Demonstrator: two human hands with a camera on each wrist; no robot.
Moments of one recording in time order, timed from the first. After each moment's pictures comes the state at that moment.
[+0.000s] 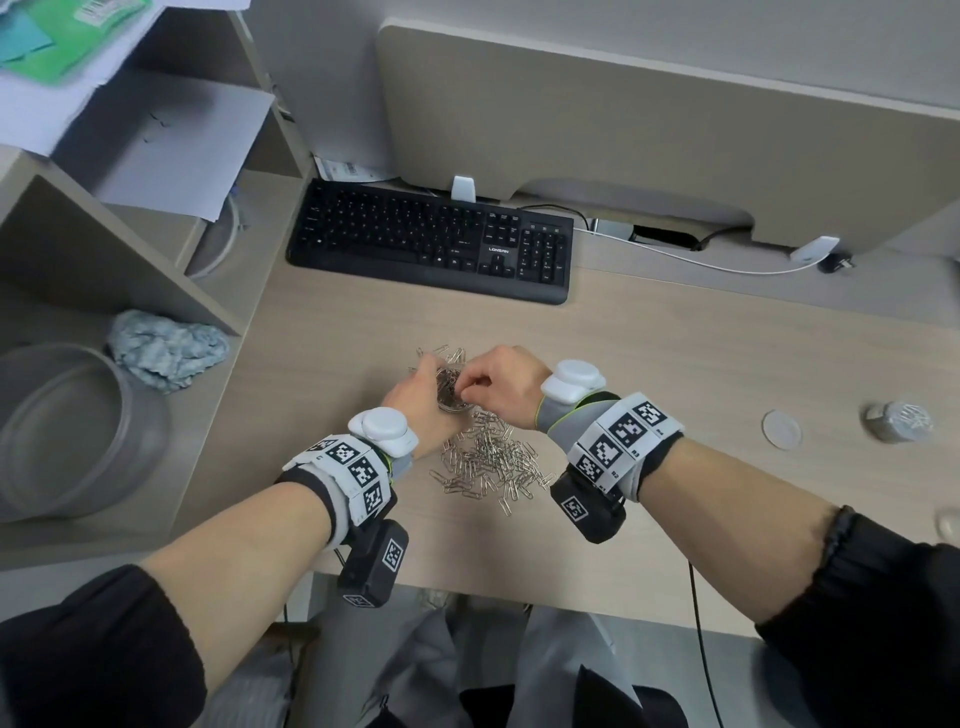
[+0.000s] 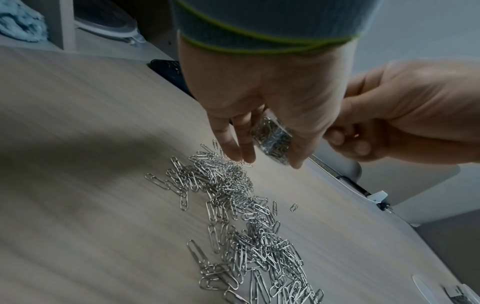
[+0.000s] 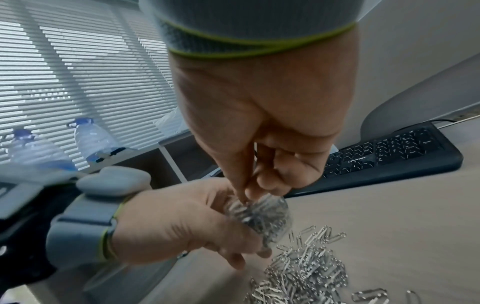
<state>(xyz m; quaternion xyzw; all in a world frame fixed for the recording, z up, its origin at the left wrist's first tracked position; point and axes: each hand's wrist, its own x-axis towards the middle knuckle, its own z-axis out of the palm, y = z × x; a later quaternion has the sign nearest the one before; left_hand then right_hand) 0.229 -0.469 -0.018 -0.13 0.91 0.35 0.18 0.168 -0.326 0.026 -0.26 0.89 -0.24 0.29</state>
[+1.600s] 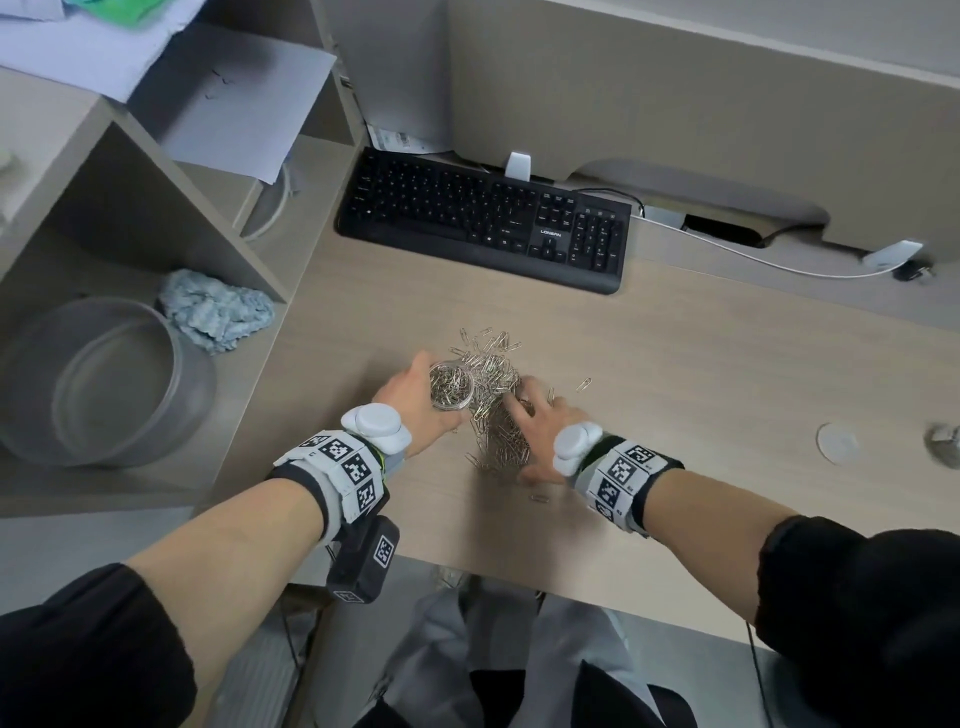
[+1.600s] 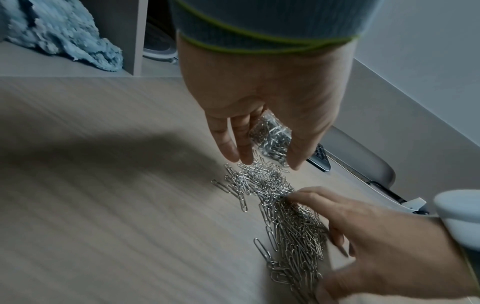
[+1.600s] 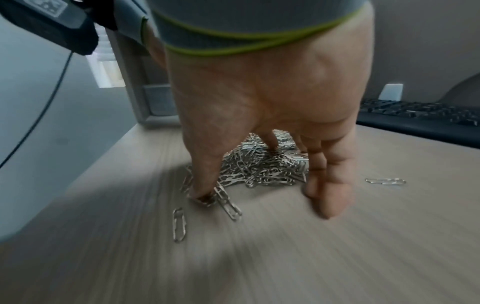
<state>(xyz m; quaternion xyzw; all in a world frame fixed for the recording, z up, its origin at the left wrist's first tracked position) 0.257 -0.519 -0.034 -0.17 0.92 0.32 0.18 0.209 -0.319 -0.076 -0.31 0.89 0.14 0.32</state>
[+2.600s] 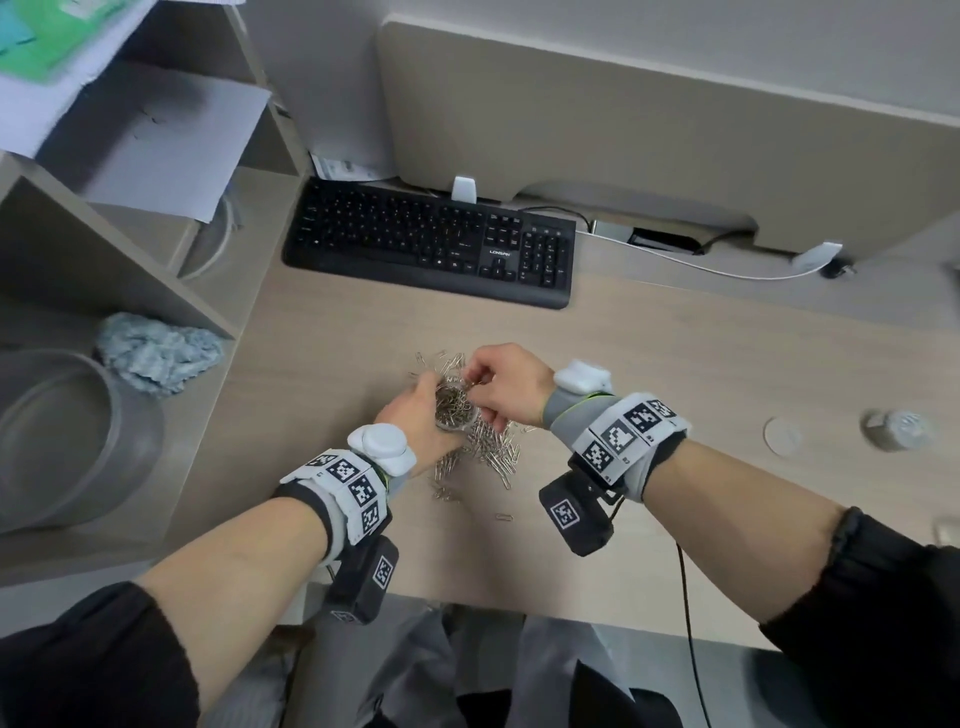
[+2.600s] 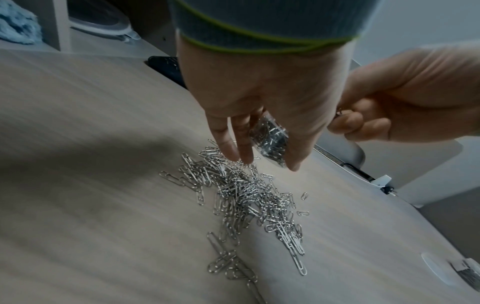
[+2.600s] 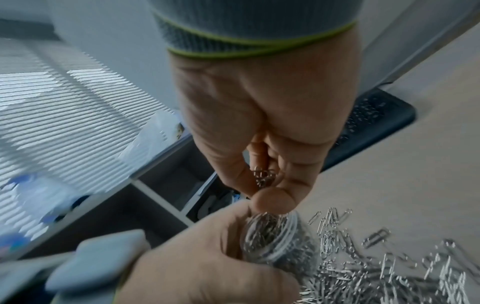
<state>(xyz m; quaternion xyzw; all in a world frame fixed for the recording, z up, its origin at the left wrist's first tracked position) 0.231 -0.475 -0.025 -0.10 0.92 0.31 0.22 0.159 -0.332 0.014 -0.10 0.84 -0.39 0.37</state>
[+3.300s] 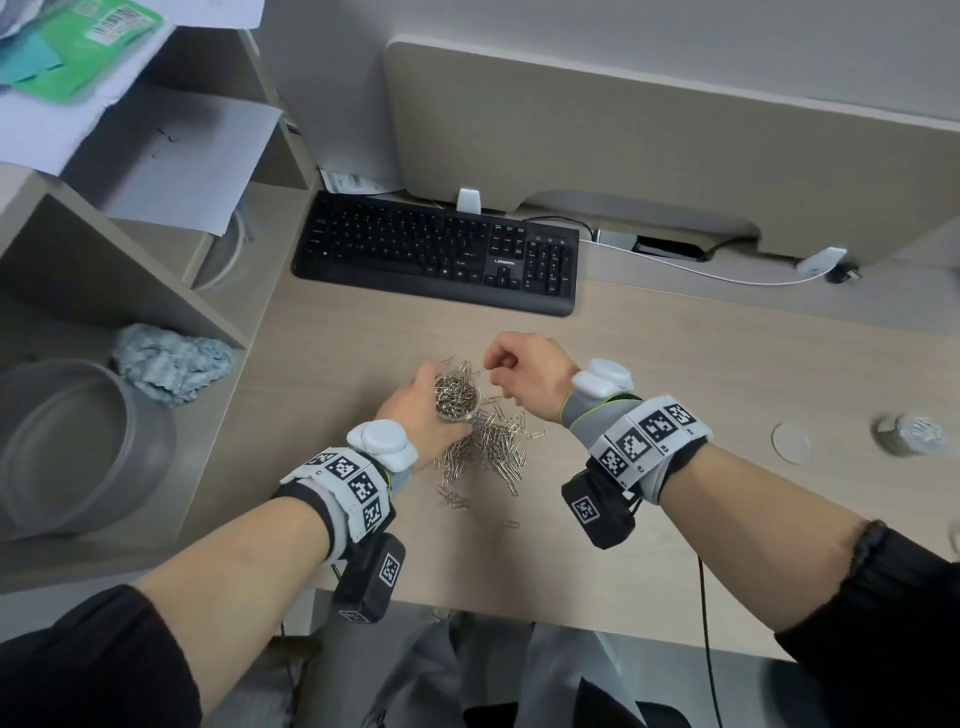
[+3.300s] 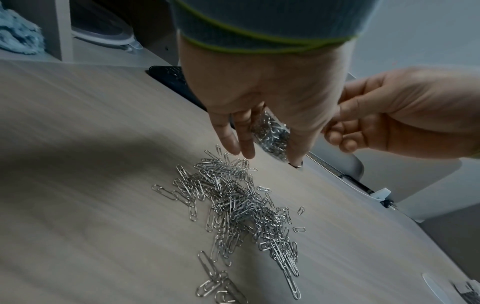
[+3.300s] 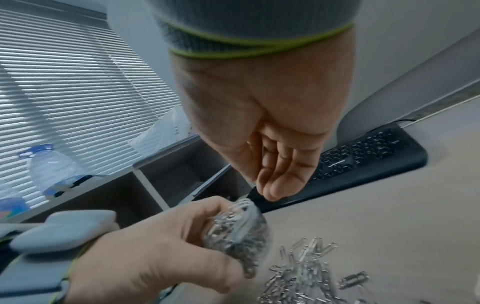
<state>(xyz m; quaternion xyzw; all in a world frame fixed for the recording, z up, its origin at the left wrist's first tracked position) 0.225 -0.482 -0.021 -0.11 0.92 0.33 0.17 0.140 -0.317 0.002 -0.14 0.88 -0.37 0.26</state>
